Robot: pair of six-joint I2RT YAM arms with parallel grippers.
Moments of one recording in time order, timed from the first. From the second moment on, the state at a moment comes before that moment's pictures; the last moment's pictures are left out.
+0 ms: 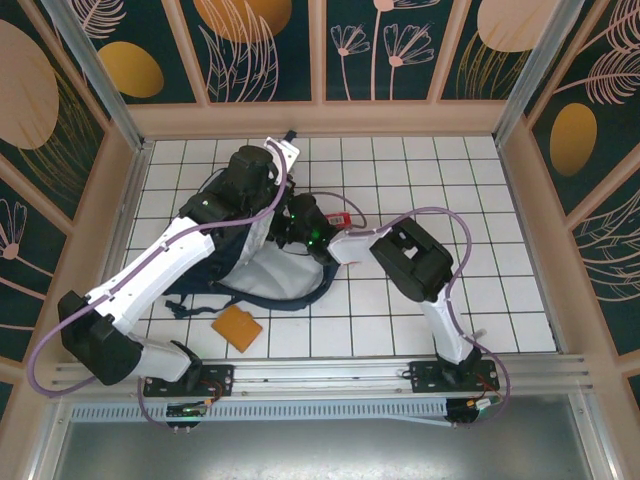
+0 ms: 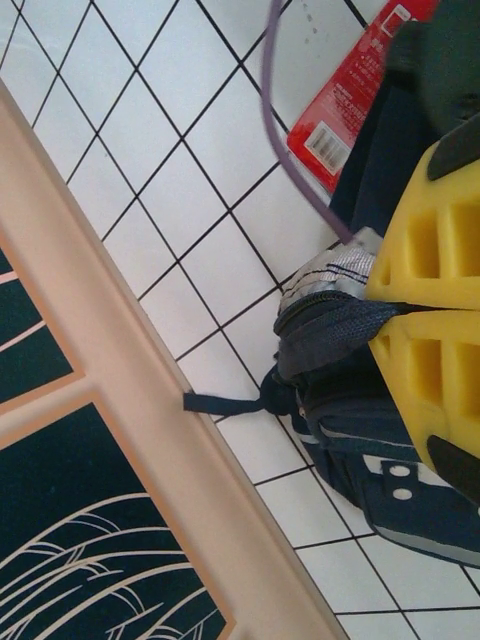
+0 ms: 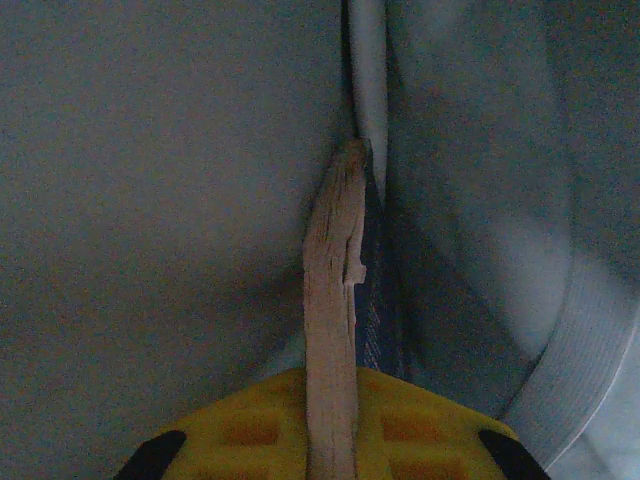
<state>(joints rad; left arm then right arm) -0.64 1.40 1.35 -0.45 -0.23 0.13 0.87 2.17 1.30 0.62 -0.32 1.54</state>
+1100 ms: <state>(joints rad) -0.58 1.50 1.23 -0.29 -0.13 0.03 0.67 1.85 1.00 0.40 -0.45 1.37</state>
